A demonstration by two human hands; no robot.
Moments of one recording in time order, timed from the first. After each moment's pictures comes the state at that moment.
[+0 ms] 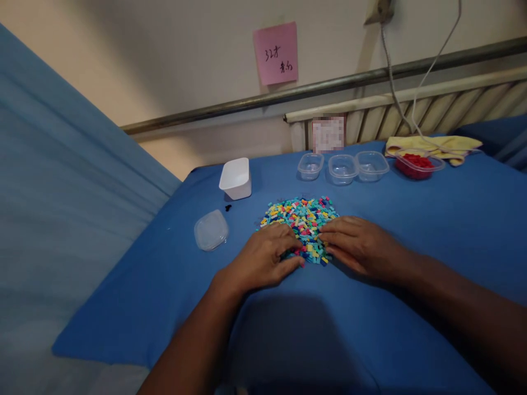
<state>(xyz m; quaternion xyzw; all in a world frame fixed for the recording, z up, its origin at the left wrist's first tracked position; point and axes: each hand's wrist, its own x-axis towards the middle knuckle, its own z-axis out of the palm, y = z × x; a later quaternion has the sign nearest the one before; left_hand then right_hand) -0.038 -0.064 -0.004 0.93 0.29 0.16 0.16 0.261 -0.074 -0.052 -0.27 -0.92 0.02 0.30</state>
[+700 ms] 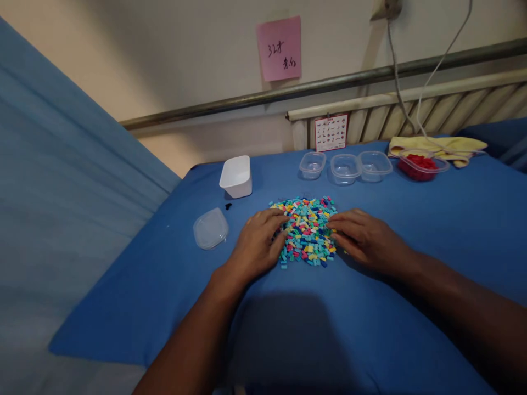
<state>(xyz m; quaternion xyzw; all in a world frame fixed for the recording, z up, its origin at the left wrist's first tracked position) -0.047 -0.052 -0.021 0.88 0.41 0.23 0.07 0.266 -0.064 -0.063 -0.34 -0.87 0.03 0.36</state>
